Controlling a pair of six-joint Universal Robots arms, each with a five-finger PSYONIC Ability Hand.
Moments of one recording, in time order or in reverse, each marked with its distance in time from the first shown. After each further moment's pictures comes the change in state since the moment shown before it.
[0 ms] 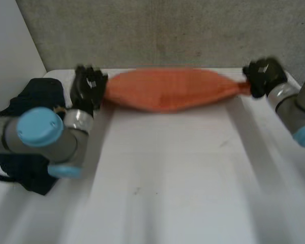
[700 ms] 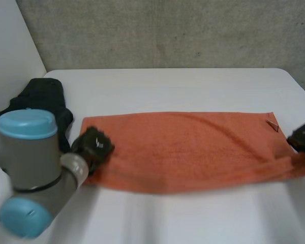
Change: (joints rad) left arm -0.081 0.274 -0.179 -0.766 -0.035 0.257; right arm -0.262 -0.263 0.381 0.475 0.049 -0.499; left_hand 0.000 0.000 0.000 0.001 0.000; right_hand 0.000 0.000 0.000 0.000 0.000
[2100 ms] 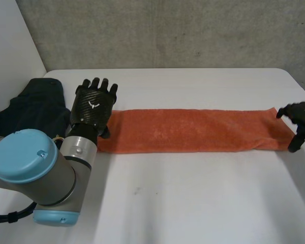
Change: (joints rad) left arm -0.070 0.050 -0.116 0.597 -0.133 -0.439; right arm -0.069 0.073 -0.025 -0.264 -0.231 0.499; left_hand -0.966 -0.996 -0.984 -1.002 -0.925; right_hand -0.686 -0.822 -0.827 -0.837 -0.814
